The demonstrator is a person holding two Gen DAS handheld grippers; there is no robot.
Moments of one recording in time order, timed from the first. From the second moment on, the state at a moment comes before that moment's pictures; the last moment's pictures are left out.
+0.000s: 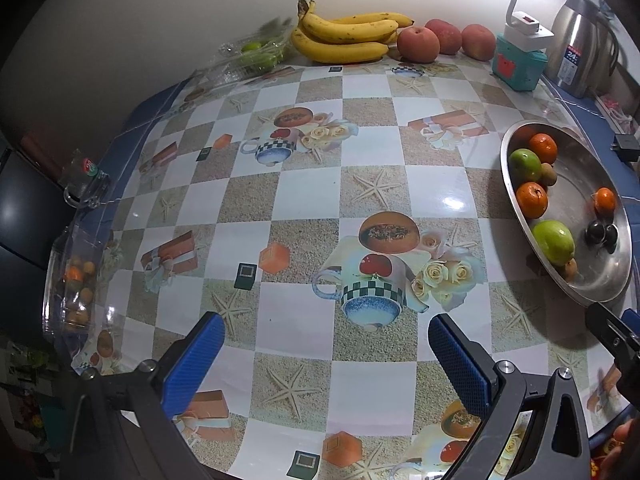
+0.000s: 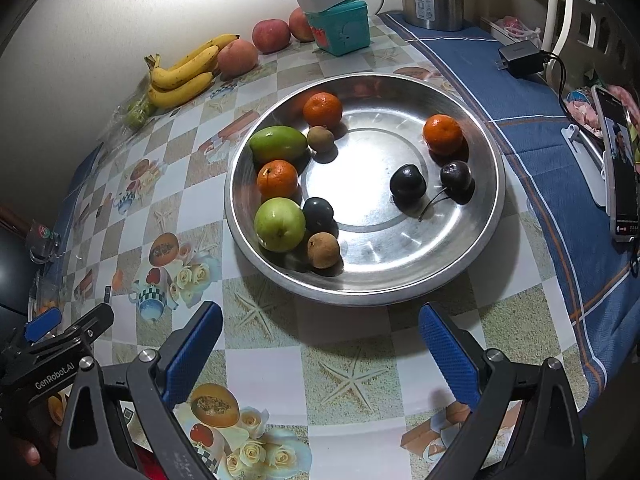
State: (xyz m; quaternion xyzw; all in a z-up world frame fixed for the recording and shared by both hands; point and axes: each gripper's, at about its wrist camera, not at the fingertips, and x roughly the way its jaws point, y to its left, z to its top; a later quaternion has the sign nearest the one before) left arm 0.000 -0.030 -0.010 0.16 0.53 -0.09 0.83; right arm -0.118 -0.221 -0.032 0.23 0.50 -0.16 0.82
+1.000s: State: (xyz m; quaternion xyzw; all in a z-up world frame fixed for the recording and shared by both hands) left arm 0.003 -0.025 -0.017 0.15 0.55 -0.08 0.82; right arm -0.118 -0.223 -0.036 0.24 0.51 -0.17 0.81
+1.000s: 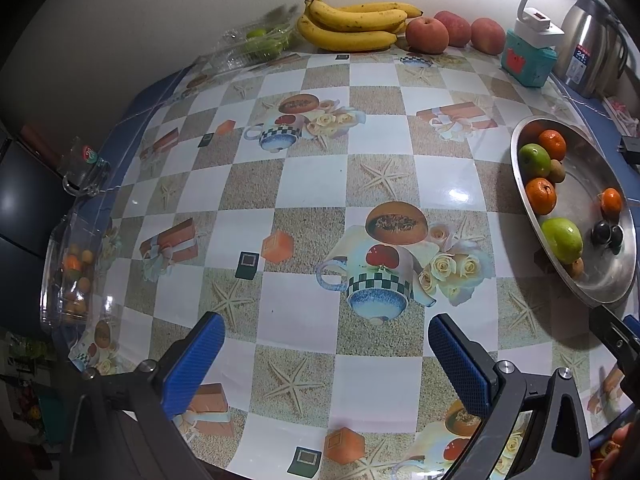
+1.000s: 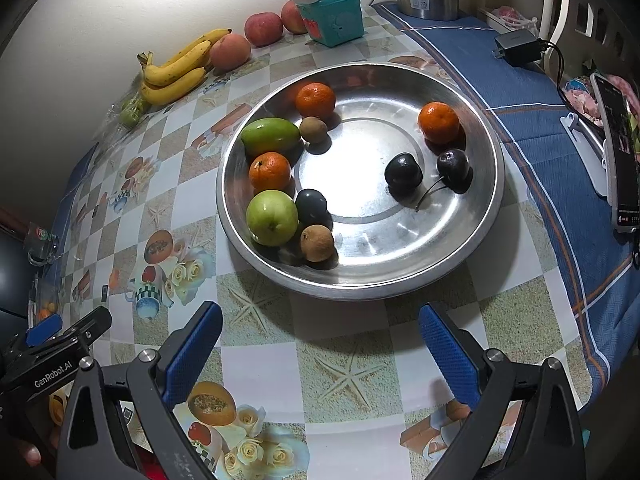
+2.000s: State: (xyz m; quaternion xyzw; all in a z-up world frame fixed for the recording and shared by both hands) left arm 0.004 -0.023 -0.019 0.15 0.55 -0.08 0.82; right arm -0.119 -0.223 -0.040 0.24 0.51 -0.17 0.81
